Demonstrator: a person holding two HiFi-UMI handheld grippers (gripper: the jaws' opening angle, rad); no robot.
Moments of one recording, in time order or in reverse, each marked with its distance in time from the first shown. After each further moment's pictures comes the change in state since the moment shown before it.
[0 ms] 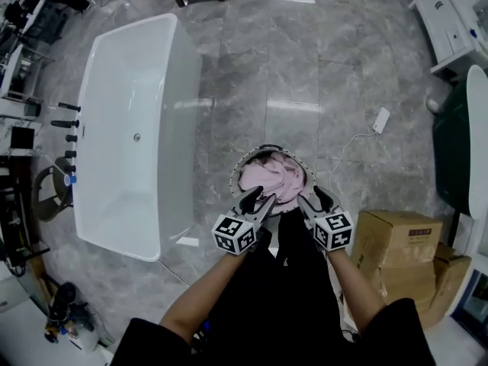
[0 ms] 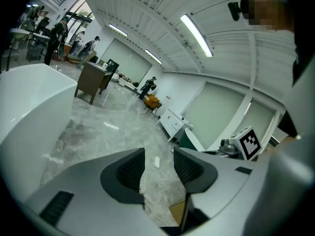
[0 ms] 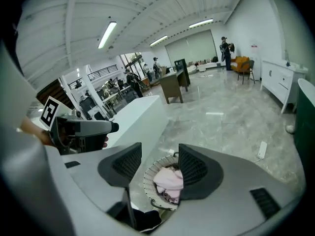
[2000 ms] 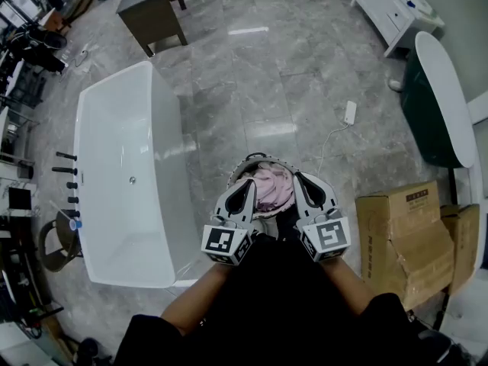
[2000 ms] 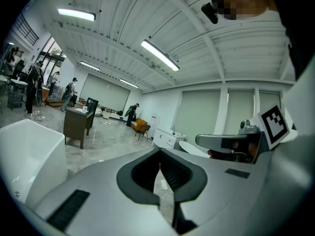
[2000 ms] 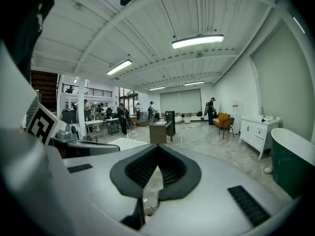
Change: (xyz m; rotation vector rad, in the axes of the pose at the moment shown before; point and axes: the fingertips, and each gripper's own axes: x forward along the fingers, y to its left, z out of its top) left arm -0.123 -0.115 0.113 0.359 -0.252 -0.038; right arm -0.176 0.135 0.126 -0.182 -0.541 -0.251
